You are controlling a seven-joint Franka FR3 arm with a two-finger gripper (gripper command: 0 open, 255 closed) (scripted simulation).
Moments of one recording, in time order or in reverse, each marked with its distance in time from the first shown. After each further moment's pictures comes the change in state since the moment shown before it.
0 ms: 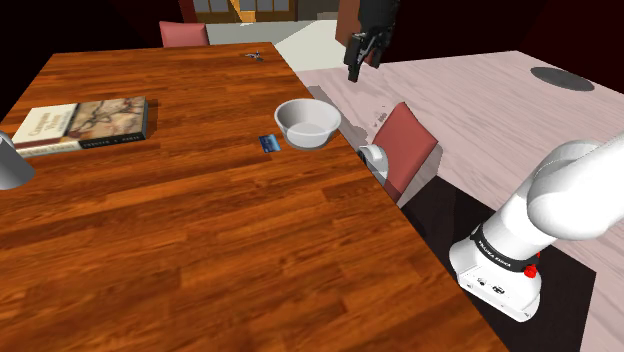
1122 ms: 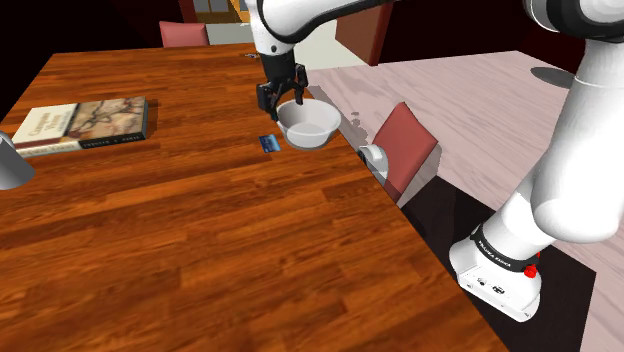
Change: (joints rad) arm 0.109 0.668 0.124 0.510 -0.146 -0.029 0.286
